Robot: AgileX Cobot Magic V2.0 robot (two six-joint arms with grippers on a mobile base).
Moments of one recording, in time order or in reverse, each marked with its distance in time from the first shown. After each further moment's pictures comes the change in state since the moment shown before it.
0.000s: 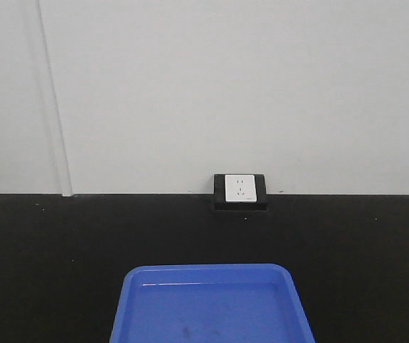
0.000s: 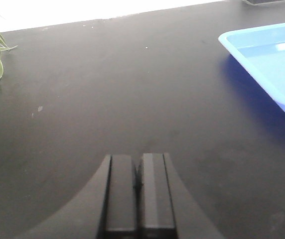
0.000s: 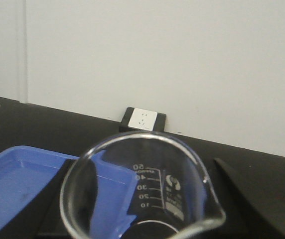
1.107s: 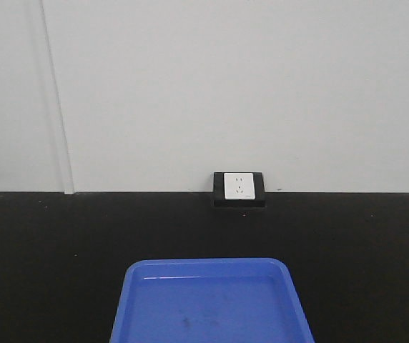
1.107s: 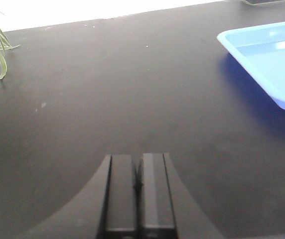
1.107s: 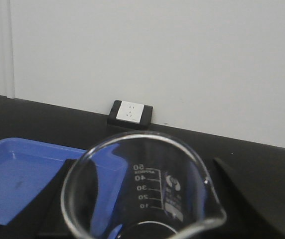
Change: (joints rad) left arm 0.000 0.000 0.000 0.000 0.000 0.000; right arm 0.000 -0.051 0.001 -0.014 0.072 0.010
